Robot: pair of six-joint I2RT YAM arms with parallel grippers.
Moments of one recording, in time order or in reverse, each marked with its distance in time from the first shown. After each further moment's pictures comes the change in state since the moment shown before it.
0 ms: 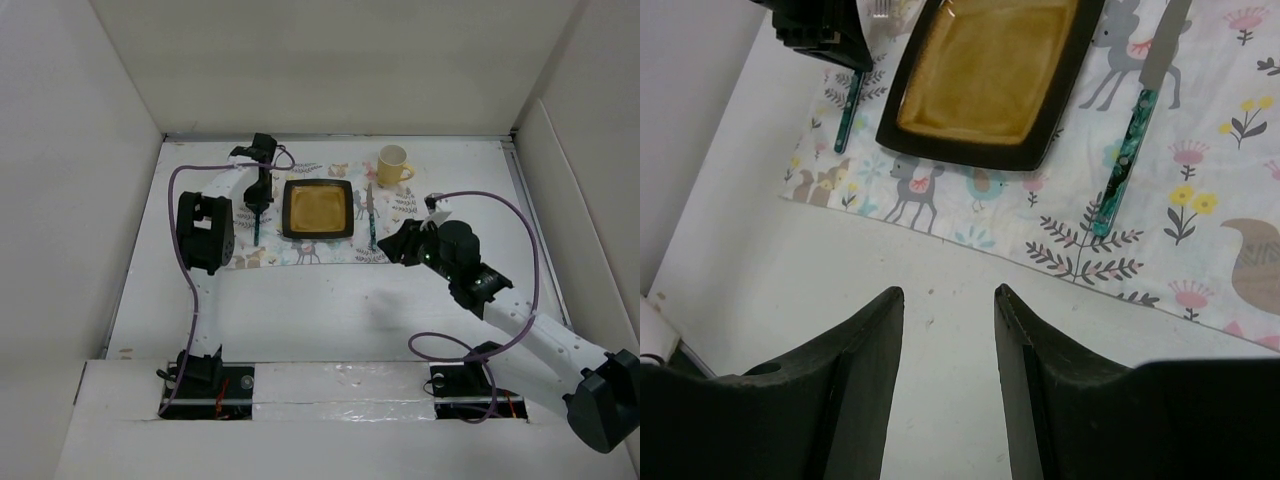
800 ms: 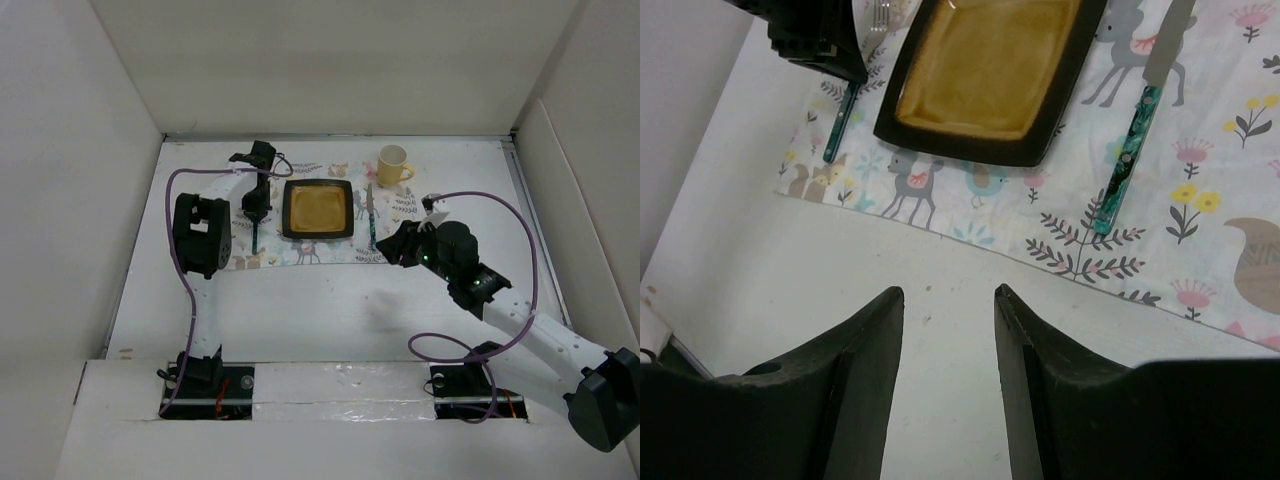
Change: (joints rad) left arm 0.000 -0.043 -0.111 0.031 -0.011 -0.019; right arm 0.019 0.010 0.000 0.000 0.020 -0.014
